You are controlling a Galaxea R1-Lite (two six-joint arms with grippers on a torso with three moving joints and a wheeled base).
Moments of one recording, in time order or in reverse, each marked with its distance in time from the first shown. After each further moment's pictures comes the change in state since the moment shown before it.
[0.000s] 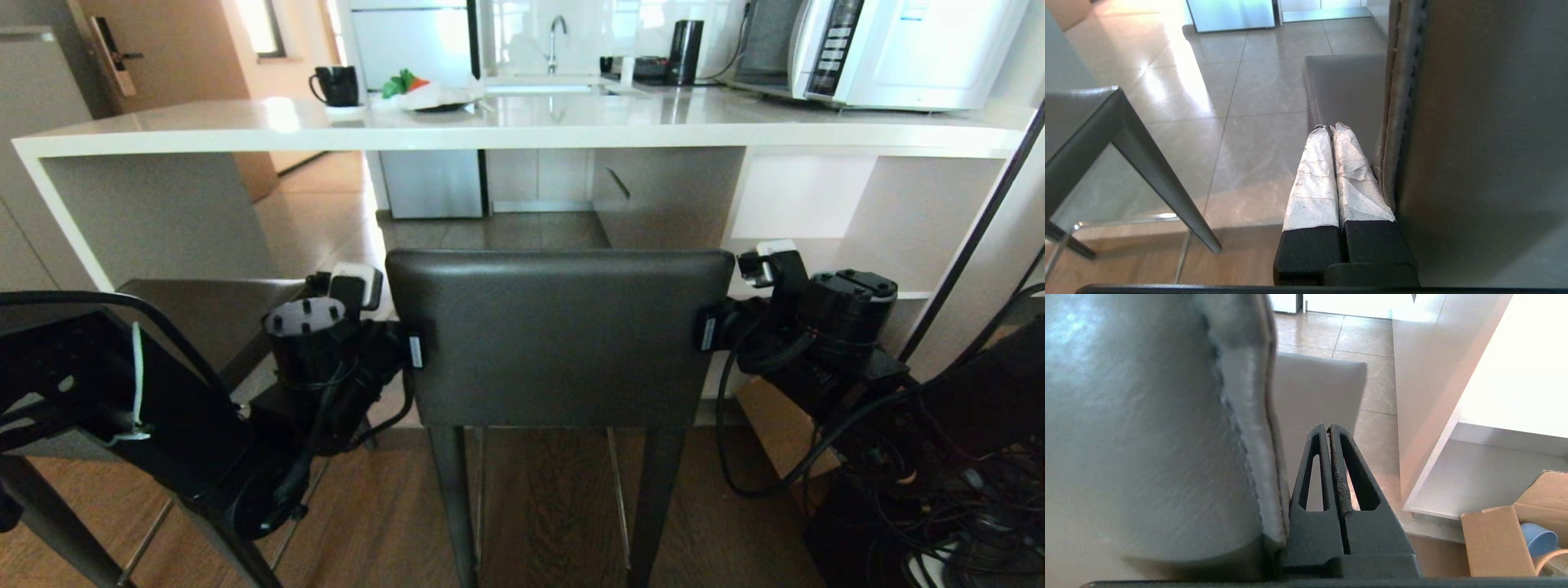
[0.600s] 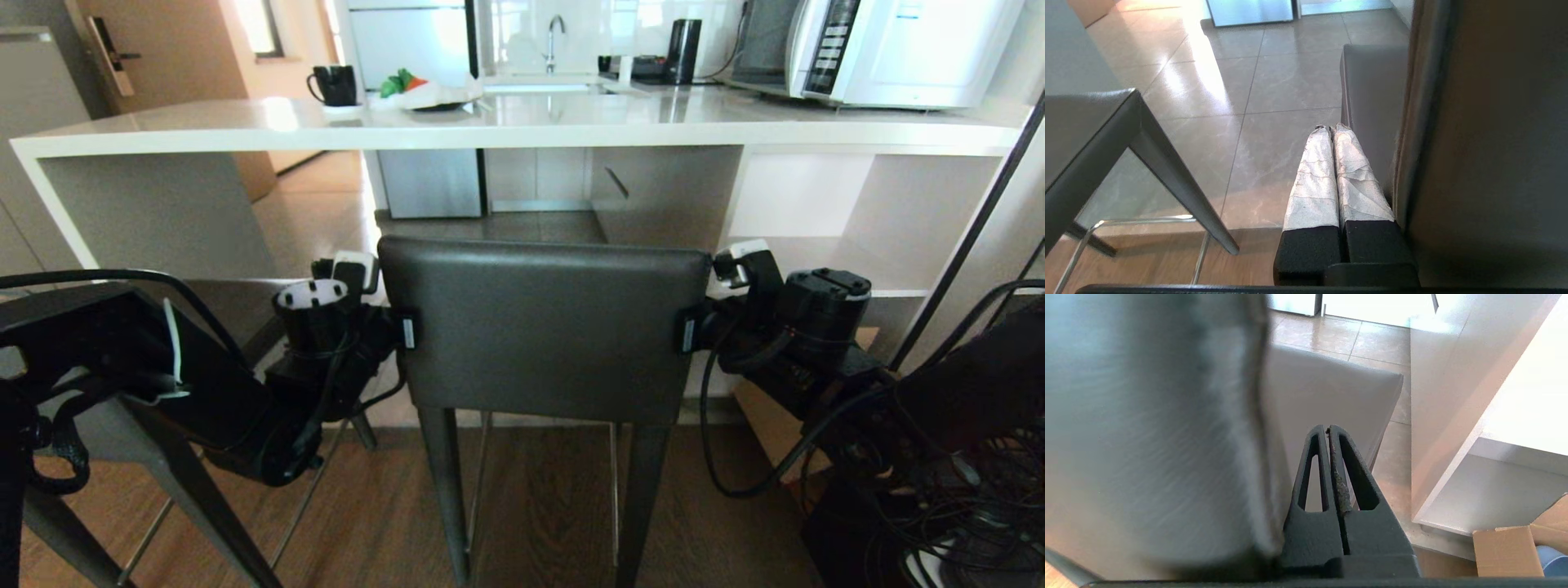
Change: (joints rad) left arm 0.115 0.070 -0.154 0.073 -0.003 0.030; right arm 0.000 0.043 -0.053 0.008 0.012 -0.043
